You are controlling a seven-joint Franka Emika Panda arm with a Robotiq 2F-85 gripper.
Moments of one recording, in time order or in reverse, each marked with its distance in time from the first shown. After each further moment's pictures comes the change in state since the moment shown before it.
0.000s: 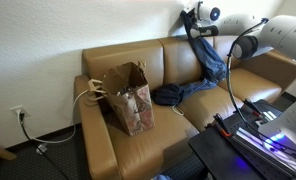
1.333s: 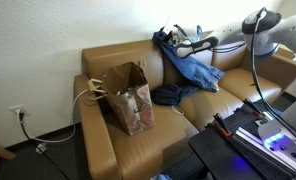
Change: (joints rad) arm -0.270 -0.011 1.159 -0.627 -1.117 0.010 0.002
